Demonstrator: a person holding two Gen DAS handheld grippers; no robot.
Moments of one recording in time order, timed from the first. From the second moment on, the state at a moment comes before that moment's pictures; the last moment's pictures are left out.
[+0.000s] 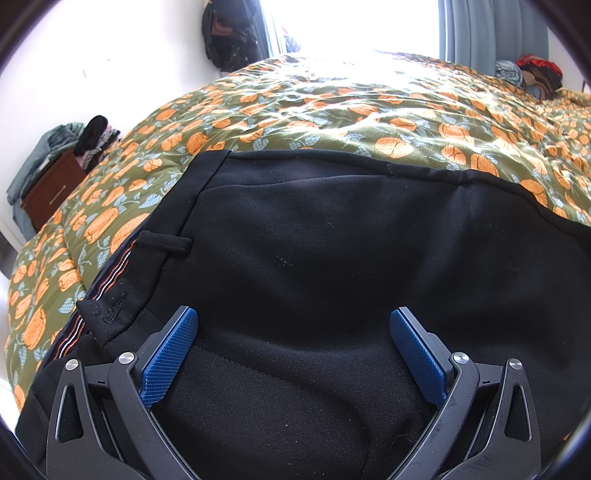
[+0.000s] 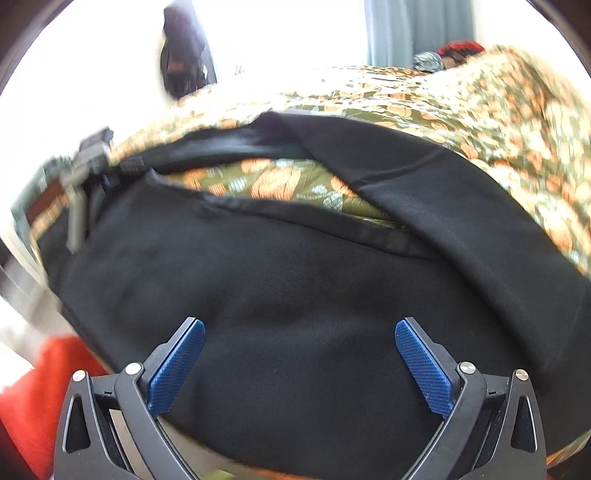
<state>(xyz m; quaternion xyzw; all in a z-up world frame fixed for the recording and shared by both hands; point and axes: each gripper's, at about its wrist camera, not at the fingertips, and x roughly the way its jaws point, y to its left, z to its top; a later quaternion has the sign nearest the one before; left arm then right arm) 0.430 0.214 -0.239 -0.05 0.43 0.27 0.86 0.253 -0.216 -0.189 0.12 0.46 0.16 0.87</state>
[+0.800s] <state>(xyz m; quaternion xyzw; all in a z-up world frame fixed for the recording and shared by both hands) 0.429 0.214 -0.240 -0.05 0.43 0.27 0.86 0.252 -0.383 -0.222 0.53 0.39 -0.08 0.75</state>
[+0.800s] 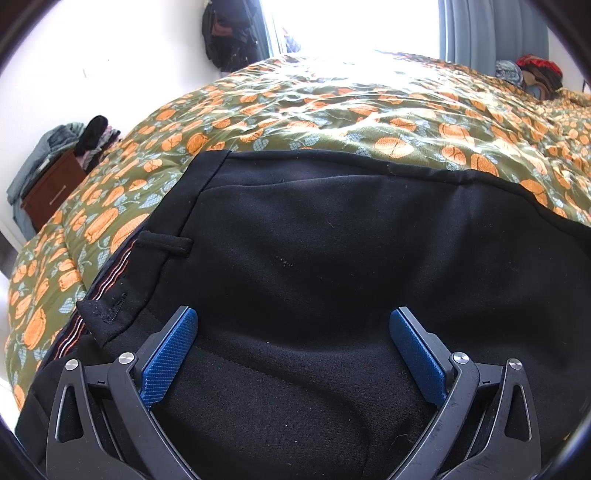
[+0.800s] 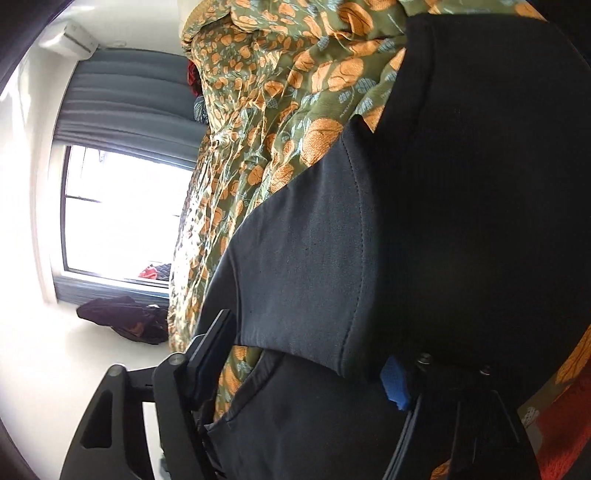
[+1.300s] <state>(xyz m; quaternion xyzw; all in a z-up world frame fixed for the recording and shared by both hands) 0.474 0.158 -0.174 -0.35 0.46 -0.01 0.81 0.238 -0.377 -0.108 0.36 0.32 0.05 0.88</state>
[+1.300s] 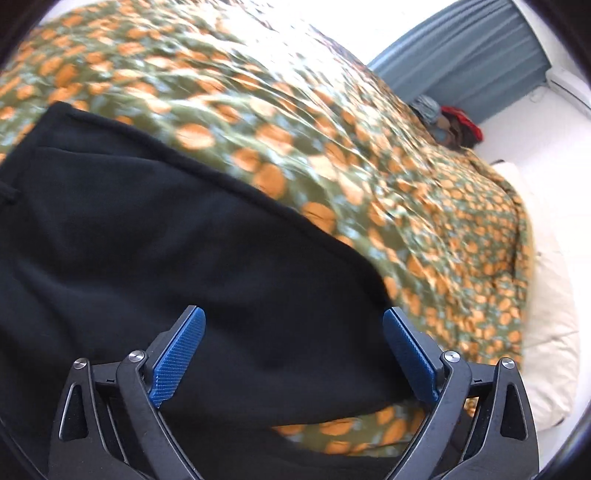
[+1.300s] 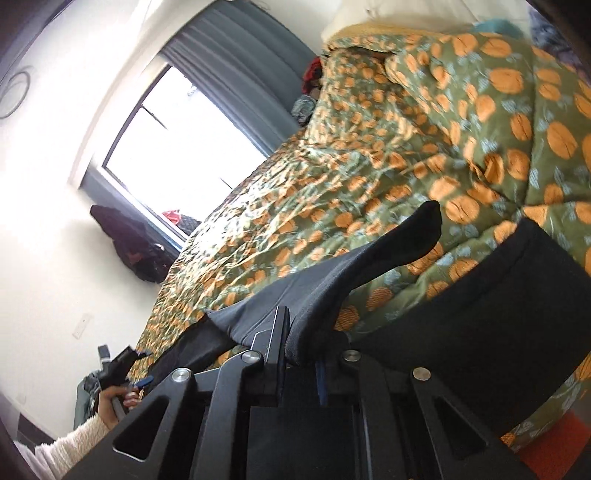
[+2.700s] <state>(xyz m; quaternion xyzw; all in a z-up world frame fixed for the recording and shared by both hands) 0.222 0.053 -0.189 -0.23 0.49 -0.09 0.84 0.215 -0.495 -0.184 0.21 0.57 -0.08 0.79</state>
